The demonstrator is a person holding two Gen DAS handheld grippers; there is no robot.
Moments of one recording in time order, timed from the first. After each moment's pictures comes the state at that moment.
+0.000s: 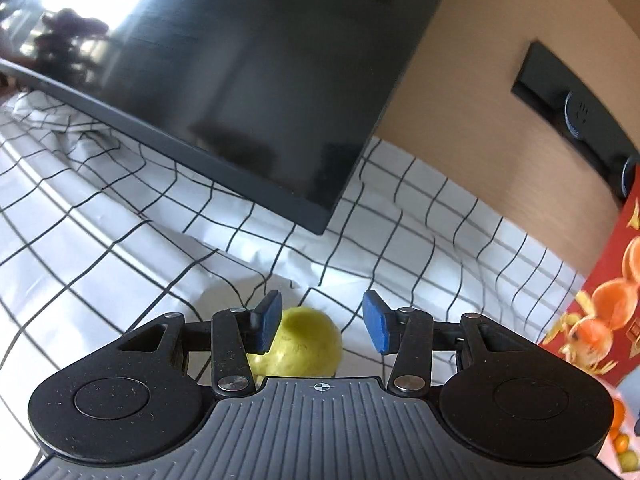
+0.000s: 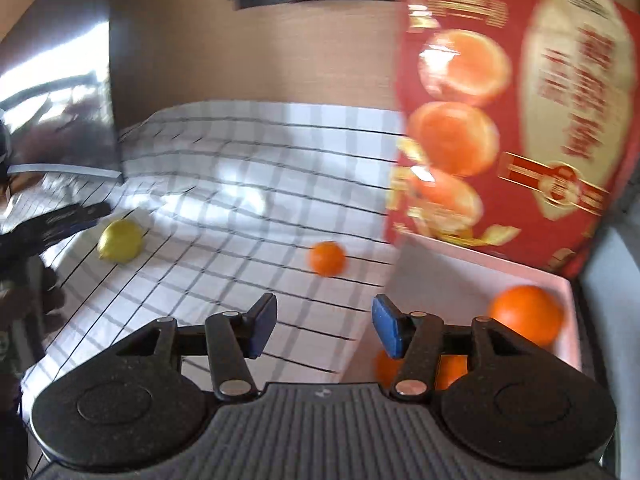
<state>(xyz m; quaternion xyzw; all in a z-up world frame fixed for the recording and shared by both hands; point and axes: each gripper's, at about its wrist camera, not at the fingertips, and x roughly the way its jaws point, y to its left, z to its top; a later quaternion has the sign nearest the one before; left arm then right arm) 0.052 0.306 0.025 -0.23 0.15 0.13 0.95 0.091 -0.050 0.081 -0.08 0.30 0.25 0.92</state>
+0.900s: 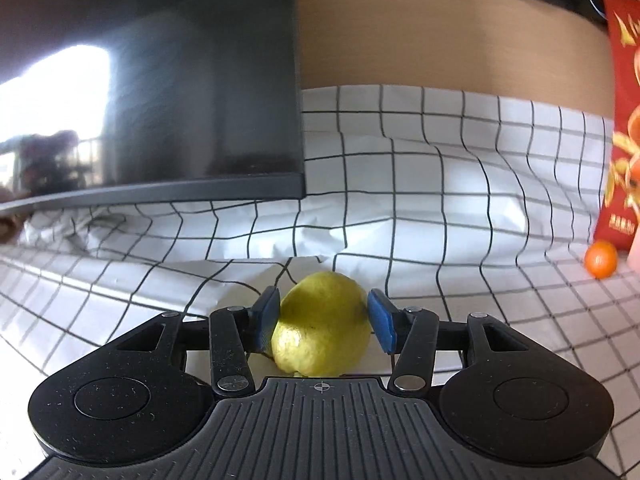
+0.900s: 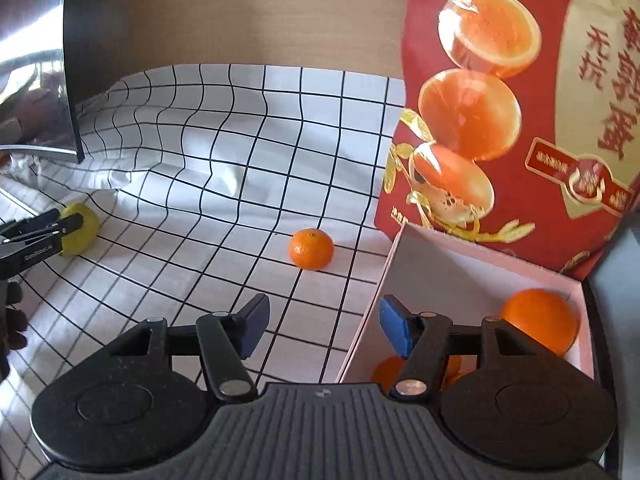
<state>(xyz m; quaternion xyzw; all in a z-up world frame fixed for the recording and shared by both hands) 0.059 0.267 0.015 0.01 0.22 0.17 0.96 0.142 -0.036 0.063 -0.10 0.34 0.20 0.91</state>
